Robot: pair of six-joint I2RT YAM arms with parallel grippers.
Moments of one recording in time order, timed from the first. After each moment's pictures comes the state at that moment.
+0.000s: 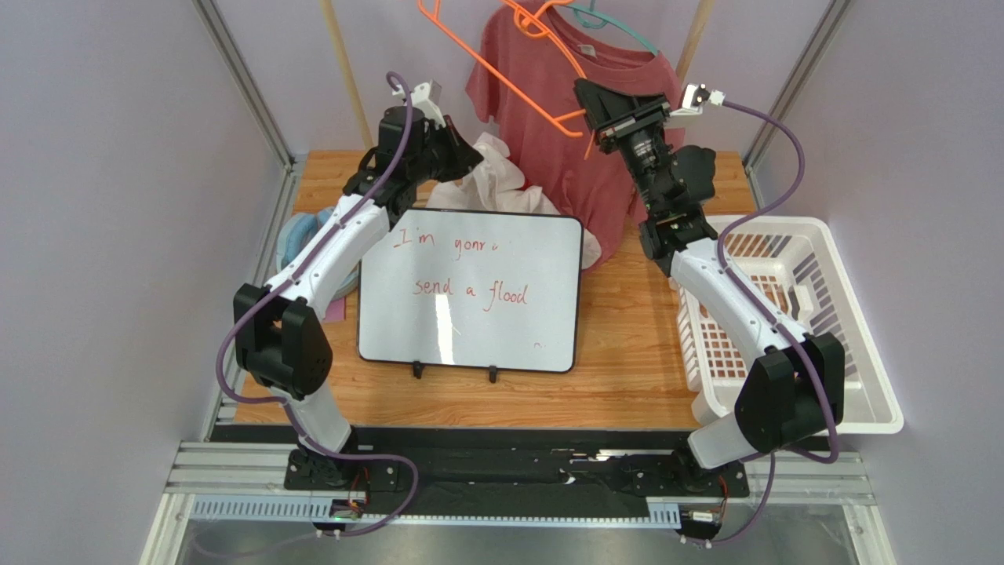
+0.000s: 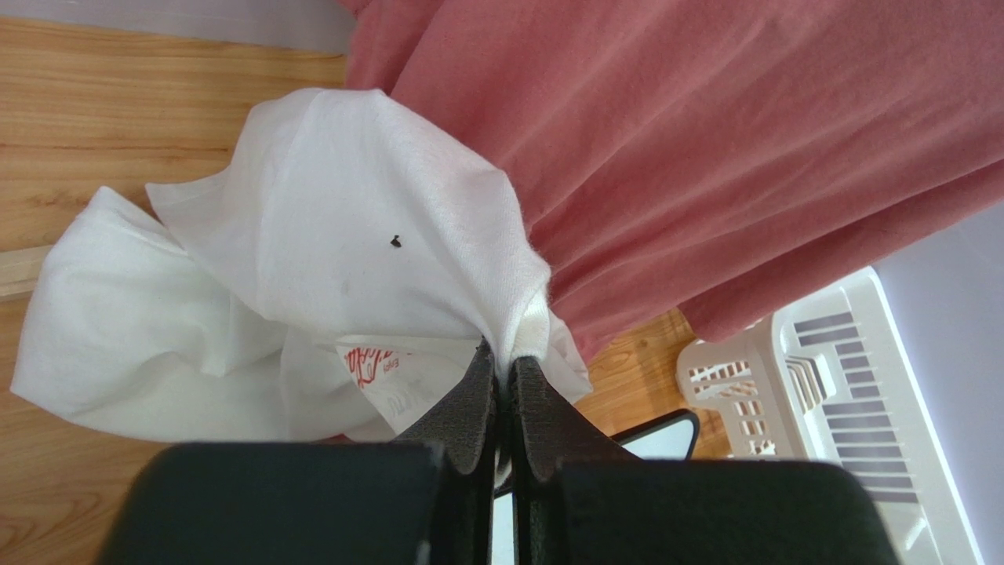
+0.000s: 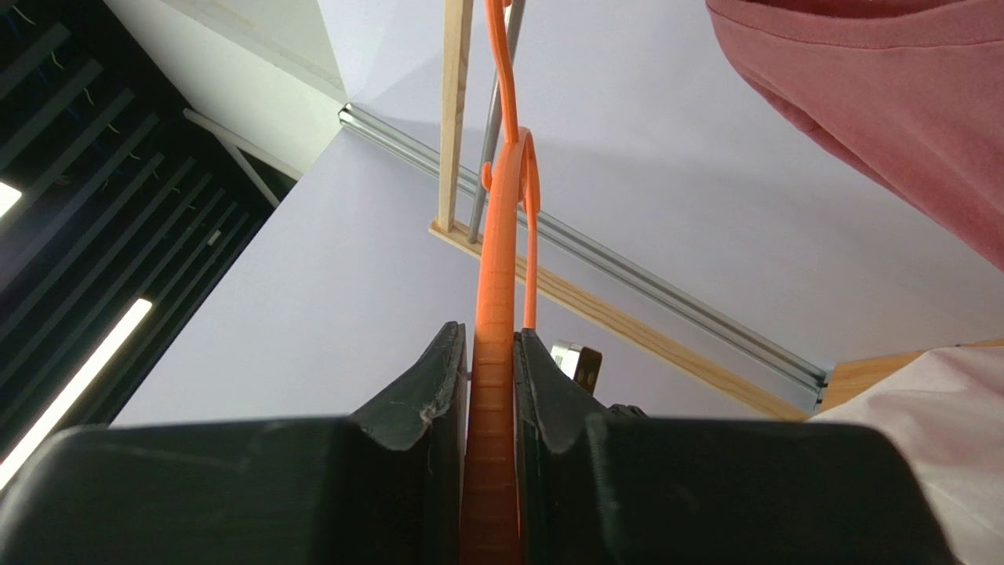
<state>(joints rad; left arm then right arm) -0.37 1.73 1.62 -0.19 0.18 -0.55 0.34 1.49 1.28 0.69 -0.09 1.33</state>
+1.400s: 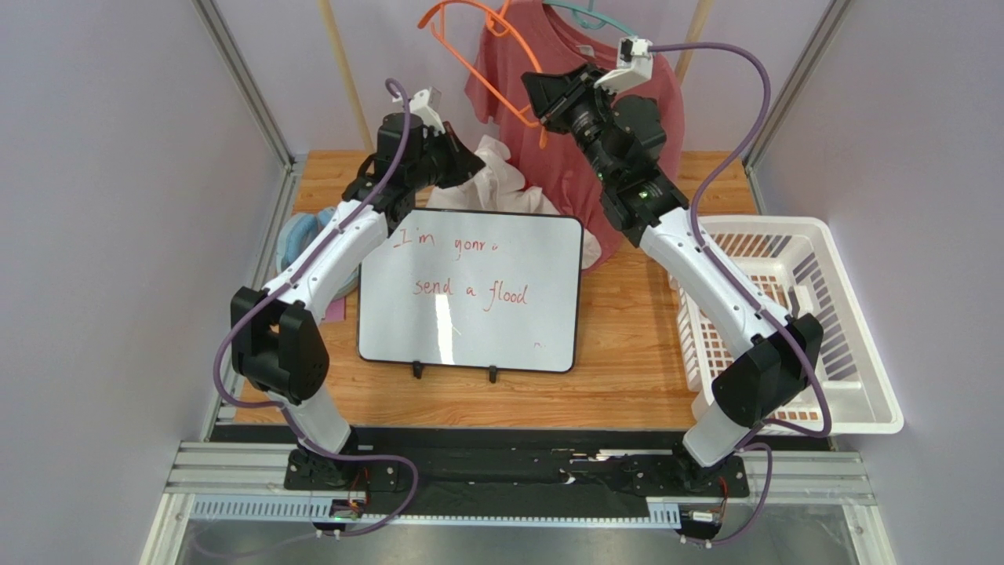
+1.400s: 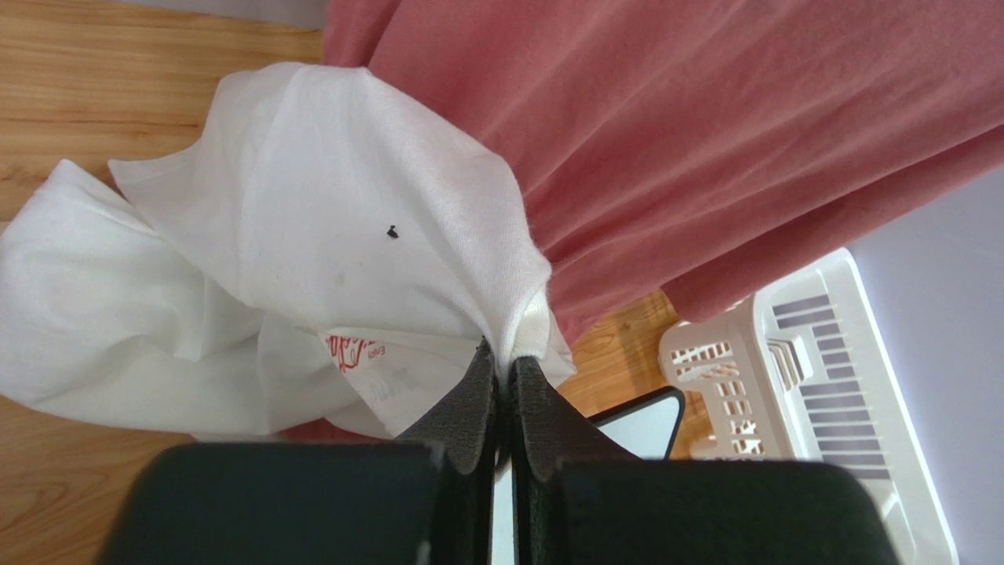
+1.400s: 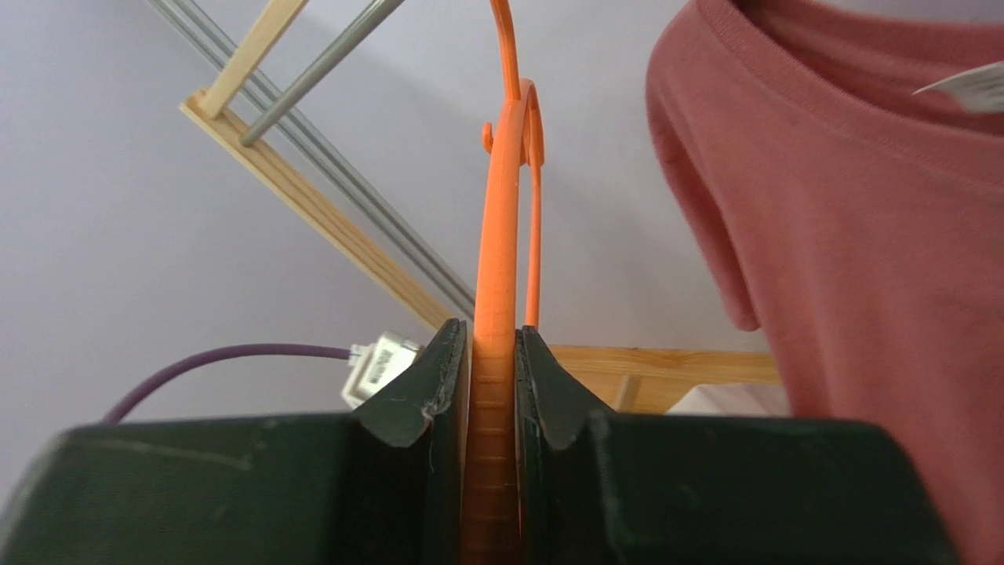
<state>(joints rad) -0.37 1.70 1.56 -0.15 0.21 -0.57 0.53 1.64 1.69 0.21 0.09 0.71</state>
